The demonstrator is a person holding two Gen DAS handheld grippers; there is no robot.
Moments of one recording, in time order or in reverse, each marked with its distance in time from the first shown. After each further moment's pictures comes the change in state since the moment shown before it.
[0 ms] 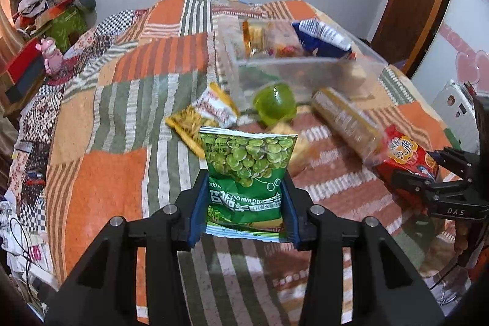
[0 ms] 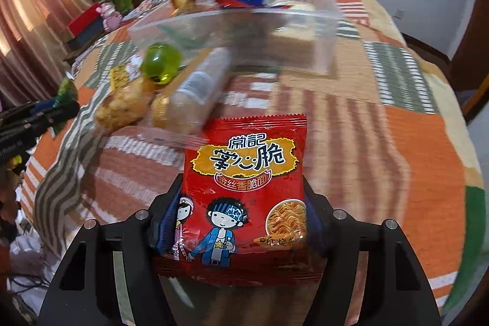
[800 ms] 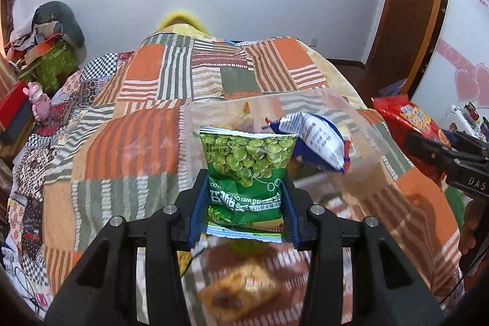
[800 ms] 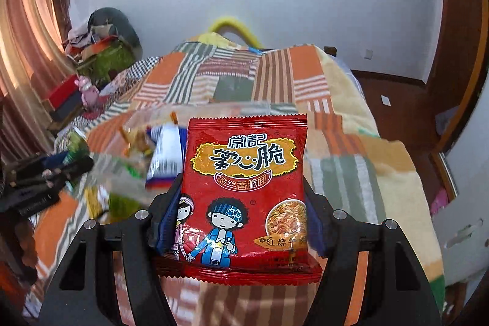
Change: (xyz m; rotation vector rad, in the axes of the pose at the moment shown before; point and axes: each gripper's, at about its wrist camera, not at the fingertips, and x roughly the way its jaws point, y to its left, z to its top) left arm 0.040 -0.035 0.121 0.050 -0.115 -0.012; right arm -0.029 -0.038 0.110 0.086 -0.283 -0.063
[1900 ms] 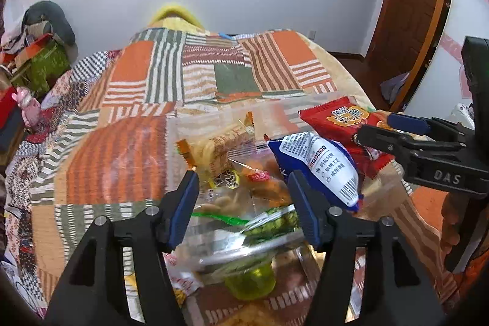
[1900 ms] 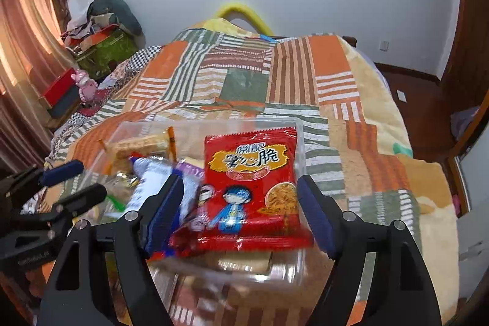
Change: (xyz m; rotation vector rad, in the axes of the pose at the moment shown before) left arm 0.039 0.002 0.022 0.021 0.022 -0.006; right arm 0.055 0.009 0.031 -0.018 0.070 0.033
